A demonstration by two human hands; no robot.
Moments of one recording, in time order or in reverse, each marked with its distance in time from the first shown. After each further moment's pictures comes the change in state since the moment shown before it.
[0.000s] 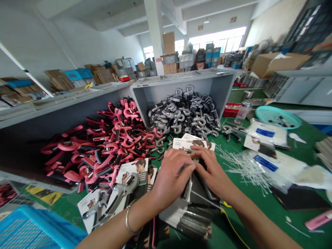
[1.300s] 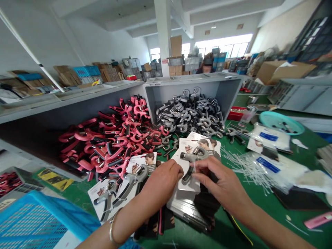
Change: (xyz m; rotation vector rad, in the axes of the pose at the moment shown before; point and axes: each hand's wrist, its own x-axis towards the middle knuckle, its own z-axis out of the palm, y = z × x) left_hand -0.053 -0.005 -0.046 0.440 -0.383 -0.134; right_hand -0.027 -0.062 0.002 -0.083 -0.077 -0.123
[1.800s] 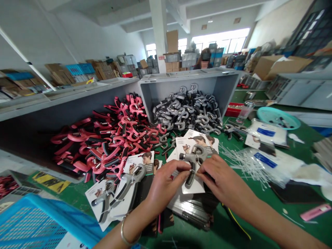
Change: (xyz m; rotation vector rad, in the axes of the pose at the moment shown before) left_hand 0.006 0.010 0.029 -0.711 0.331 -0.110; right_hand -0.006 0.014 -0.009 -0.278 -0.168 -0.079
